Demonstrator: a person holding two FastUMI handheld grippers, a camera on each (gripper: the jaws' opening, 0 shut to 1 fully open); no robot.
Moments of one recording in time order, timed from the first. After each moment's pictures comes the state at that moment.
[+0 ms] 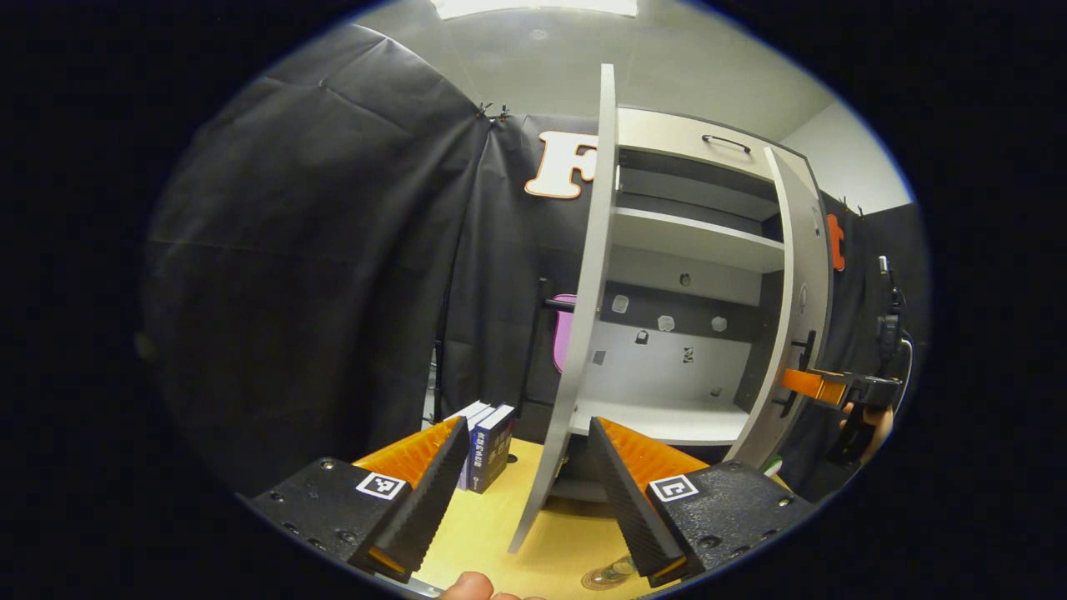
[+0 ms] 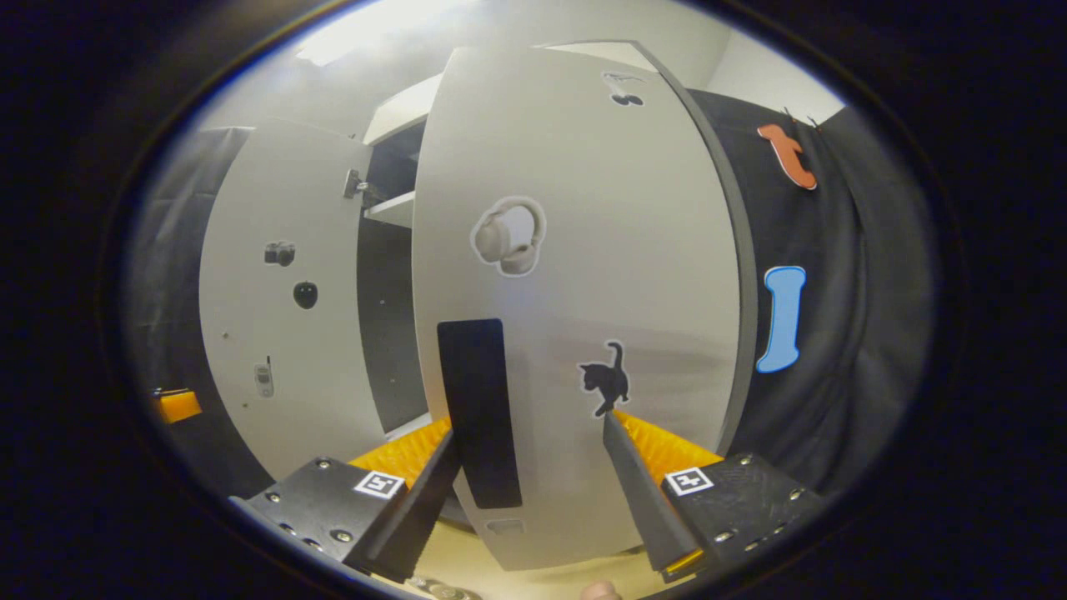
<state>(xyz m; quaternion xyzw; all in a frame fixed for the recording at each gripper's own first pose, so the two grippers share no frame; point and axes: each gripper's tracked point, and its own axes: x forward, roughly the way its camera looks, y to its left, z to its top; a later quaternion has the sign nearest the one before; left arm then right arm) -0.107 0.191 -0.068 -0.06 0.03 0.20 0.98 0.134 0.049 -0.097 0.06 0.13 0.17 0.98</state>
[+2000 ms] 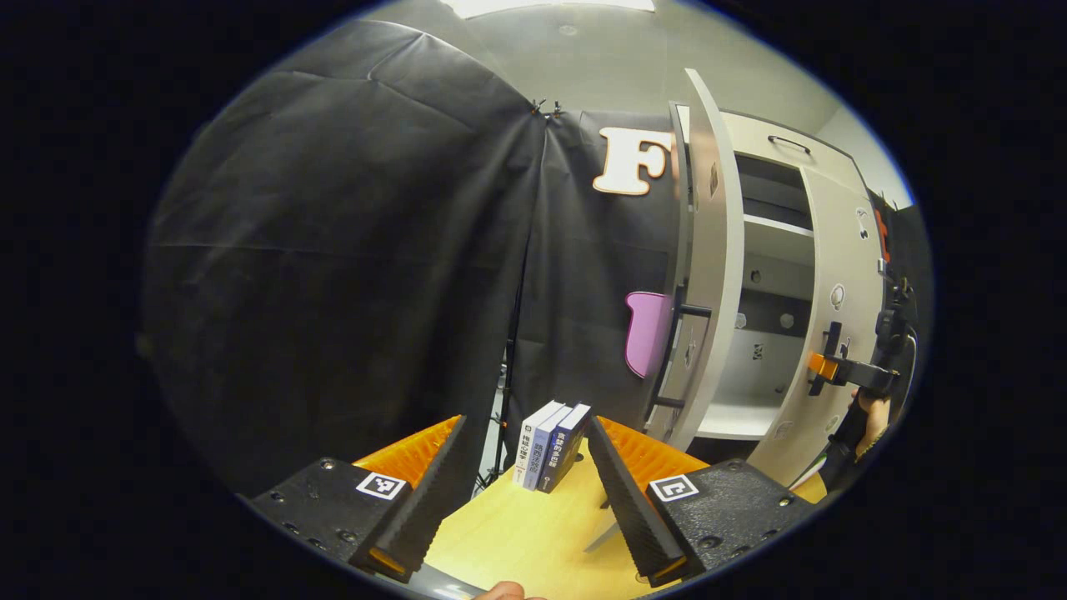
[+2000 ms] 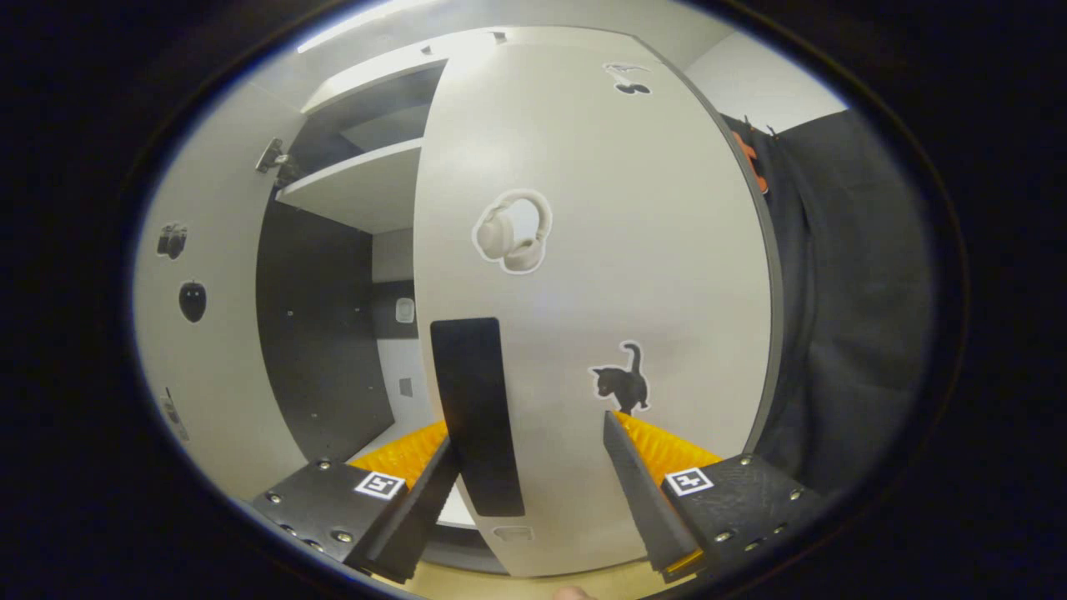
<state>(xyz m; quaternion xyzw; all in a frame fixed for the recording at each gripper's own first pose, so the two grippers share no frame) -0.145 0.284 -0.069 -0.05 0.05 0.28 0.96 0.192 0.084 -0.117 0.05 0.11 0.02 0.99</state>
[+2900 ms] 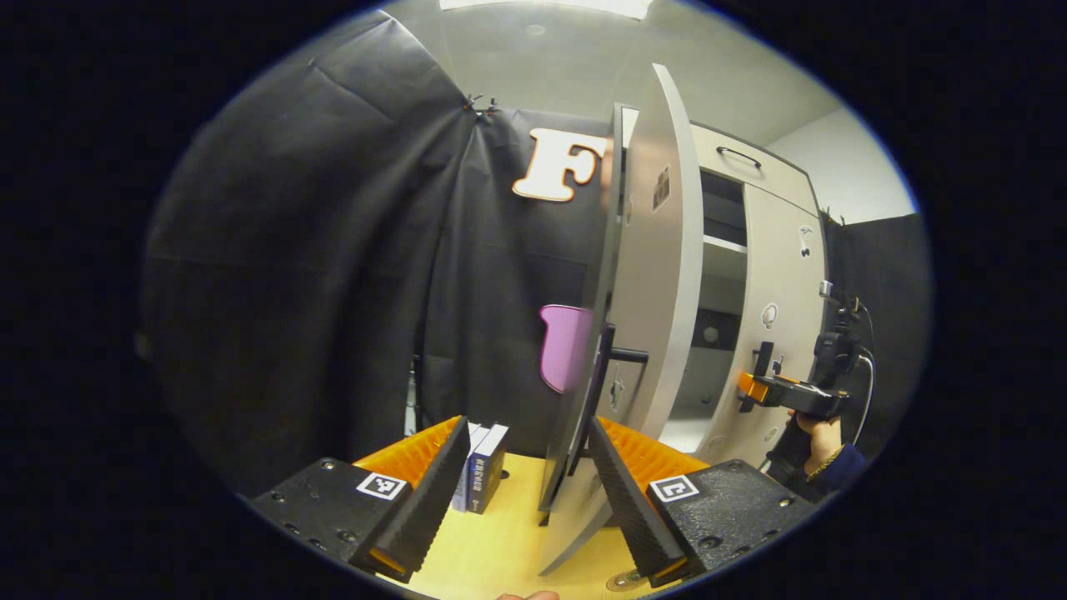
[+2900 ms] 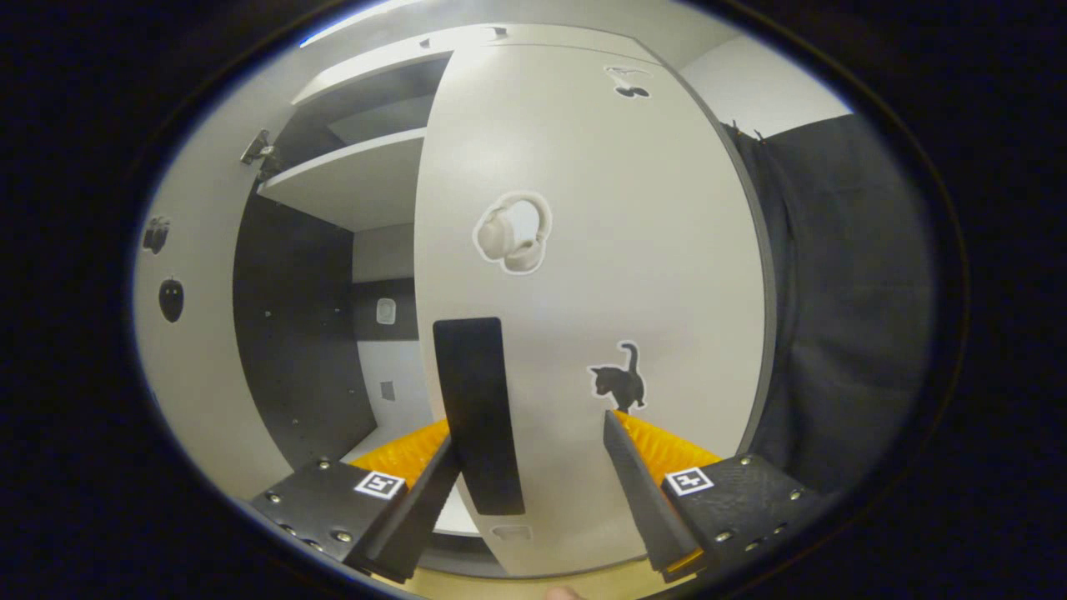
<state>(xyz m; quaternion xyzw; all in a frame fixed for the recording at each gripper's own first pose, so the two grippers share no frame) -0.052 0.256 -0.043 -0.07 0.04 0.10 0.99 0.185 0.083 -0.116 0.04 0.12 -0.02 0.99</state>
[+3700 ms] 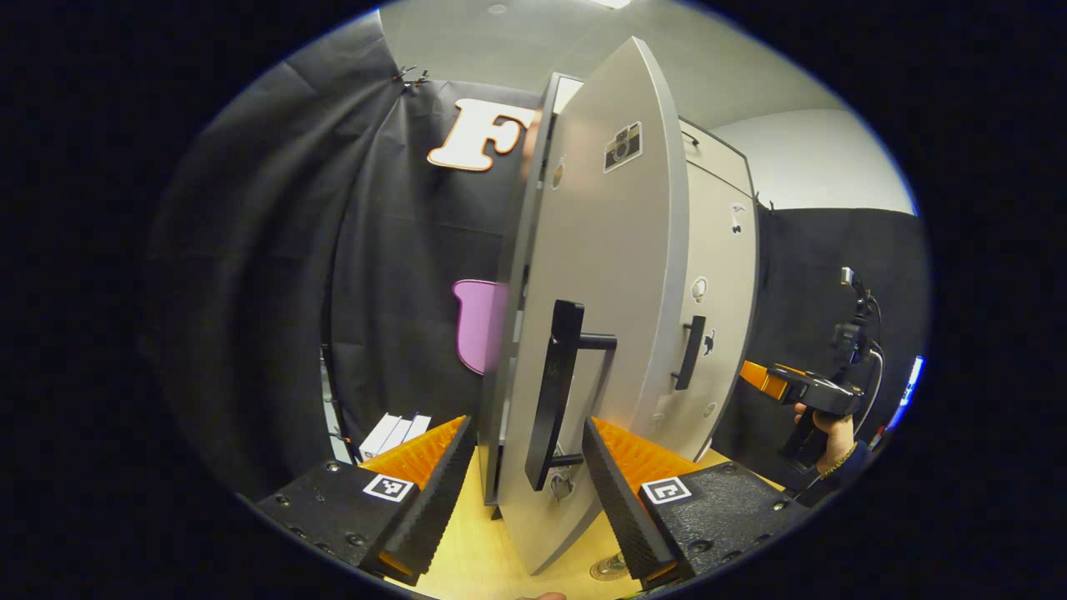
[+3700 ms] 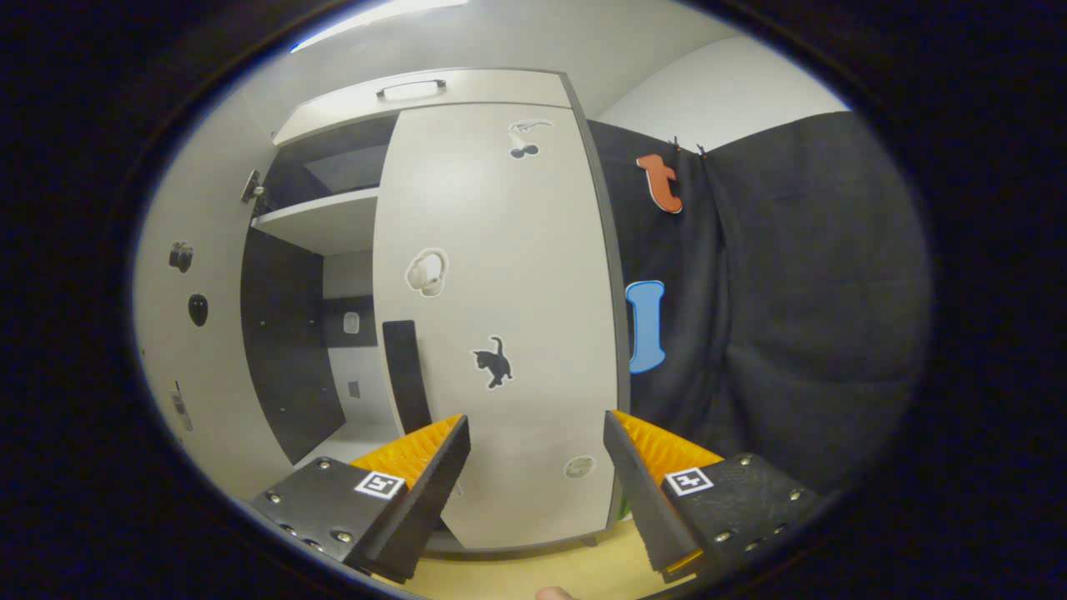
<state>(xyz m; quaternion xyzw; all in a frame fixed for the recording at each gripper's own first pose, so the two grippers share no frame) -0.020 0.196 -0.054 -0.06 0.07 -0.06 0.99 0.080 -0.007 -0.089 0.04 0.10 -0.09 0.99</state>
